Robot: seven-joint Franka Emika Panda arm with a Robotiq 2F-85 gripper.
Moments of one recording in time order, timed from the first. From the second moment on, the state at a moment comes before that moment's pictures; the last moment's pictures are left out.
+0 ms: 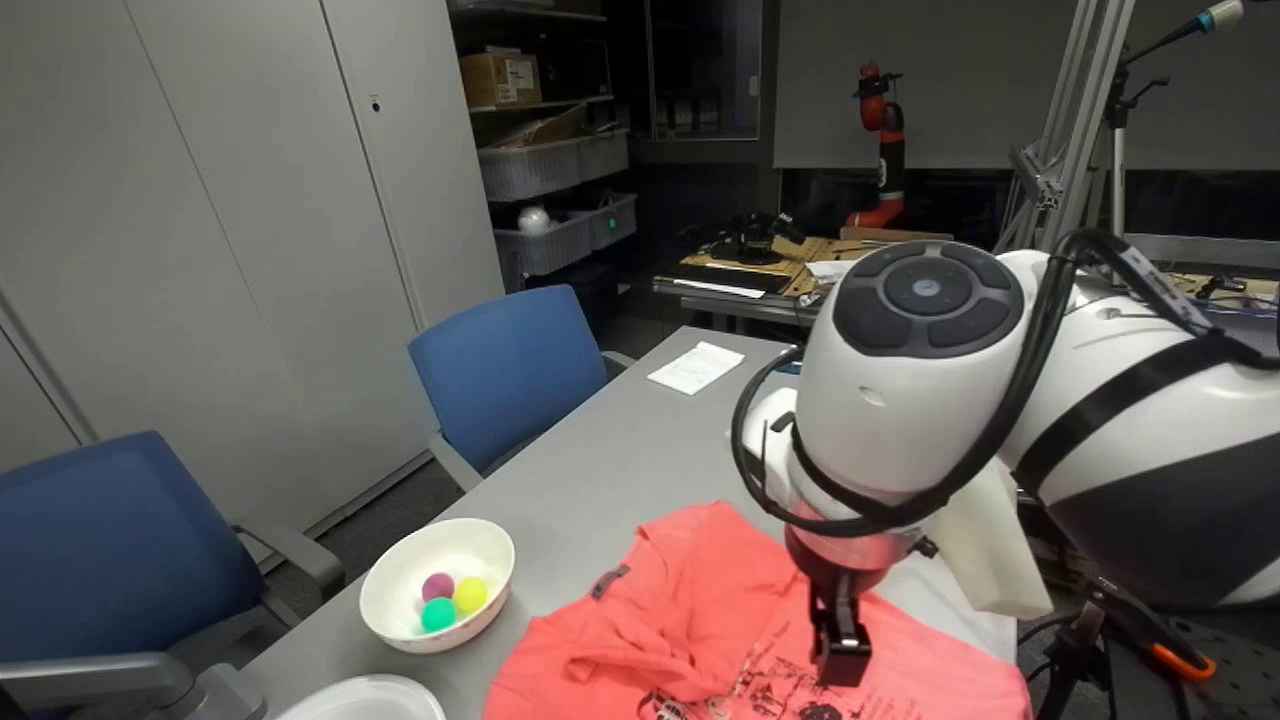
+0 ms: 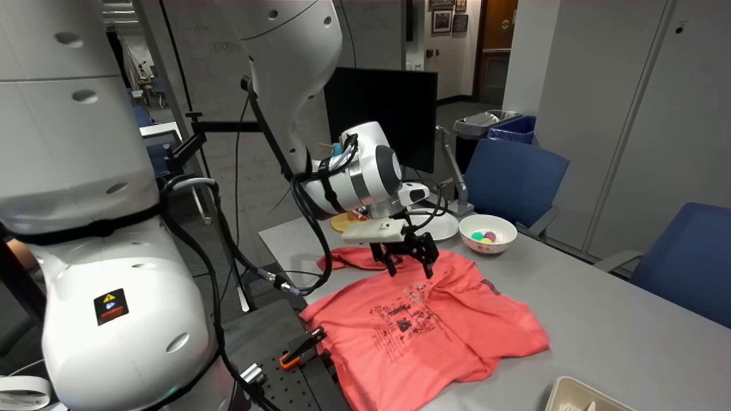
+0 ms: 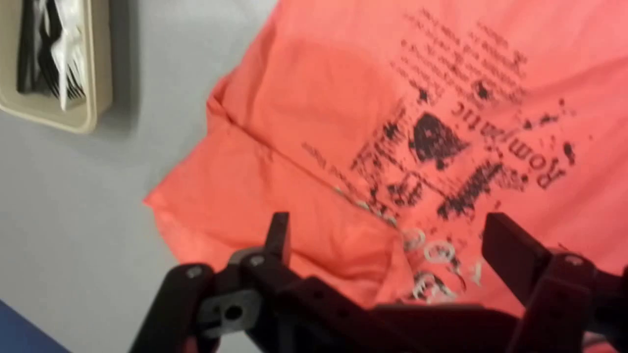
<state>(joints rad) 0.14 0.07 0.10 -2.60 -0.76 2.66 0.44</state>
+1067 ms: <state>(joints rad) 0.14 0.30 0.09 -2.37 -0.70 2.86 0.36</state>
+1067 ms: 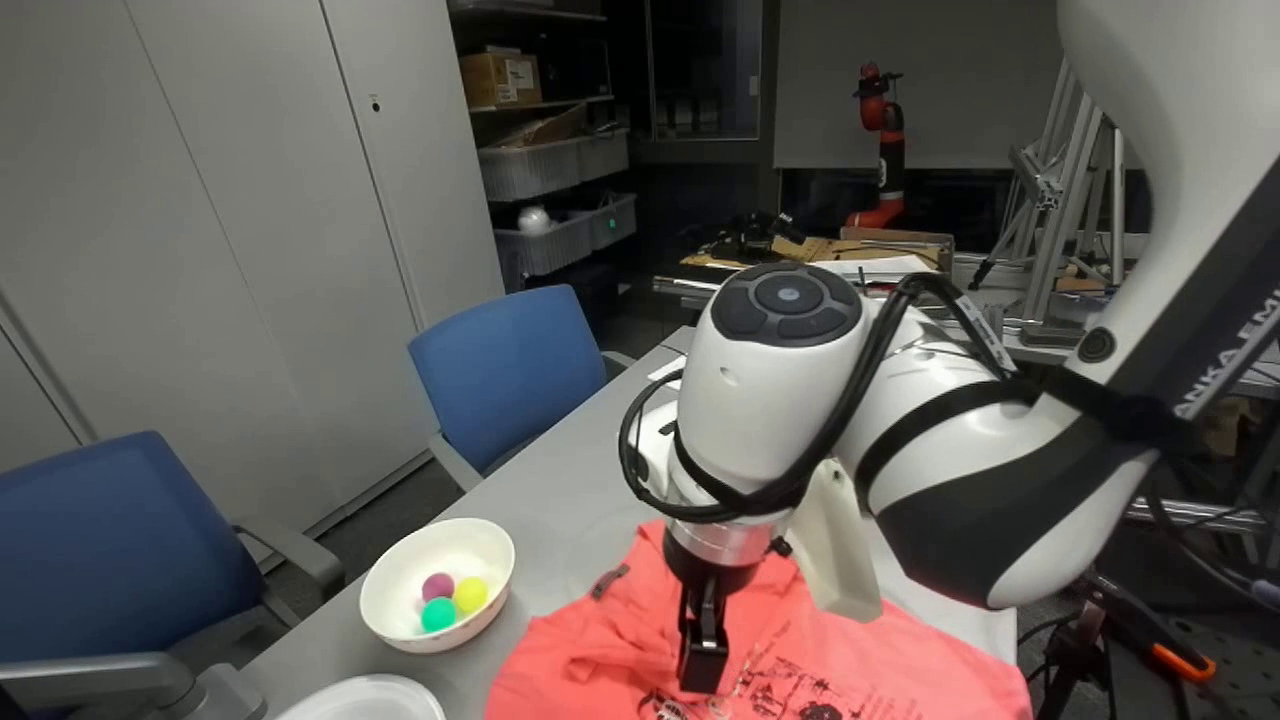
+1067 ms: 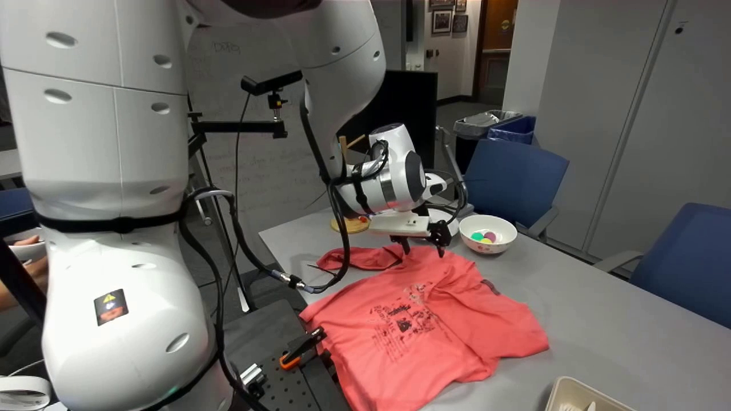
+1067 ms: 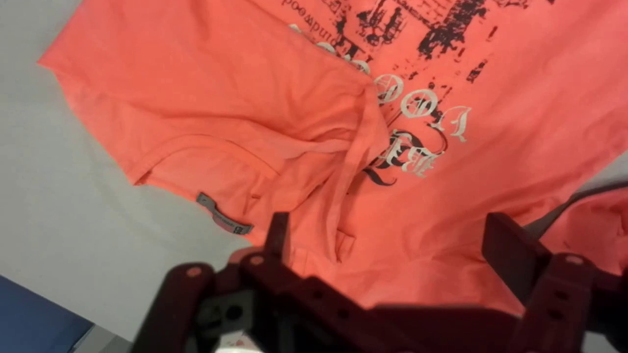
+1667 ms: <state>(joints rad) 0.13 0.49 0.06 -2.16 -0.75 2.87 0.35</state>
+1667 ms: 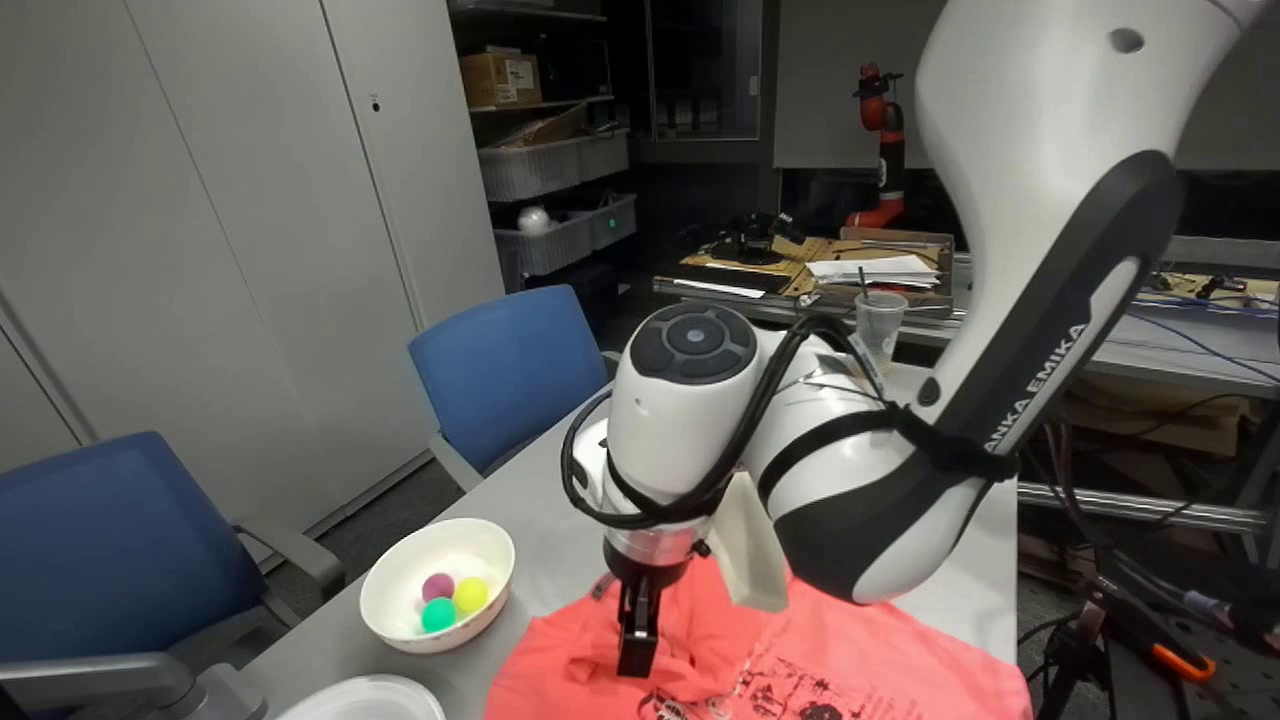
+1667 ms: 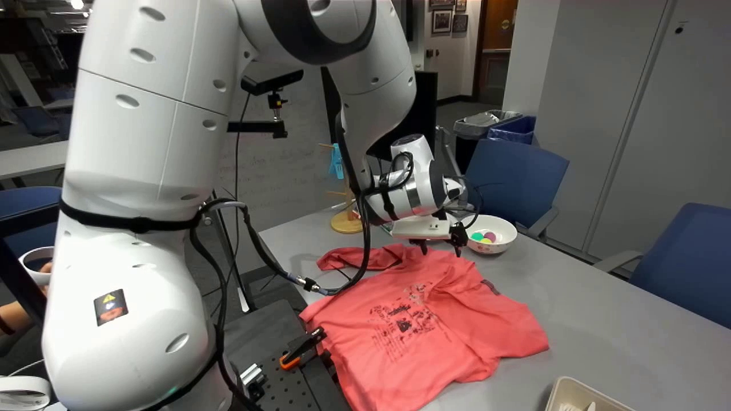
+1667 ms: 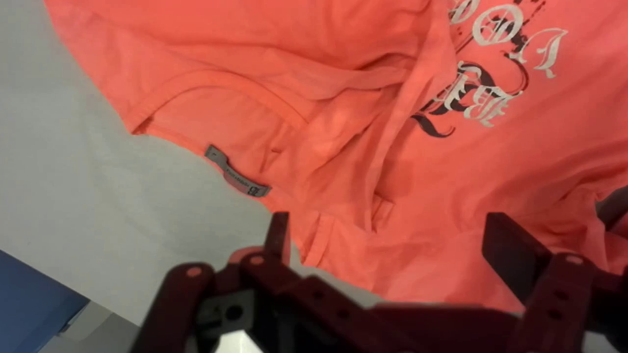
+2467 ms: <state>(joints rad) 0.12 0.72 0.07 -1.99 -0.70 2.89 0.22</state>
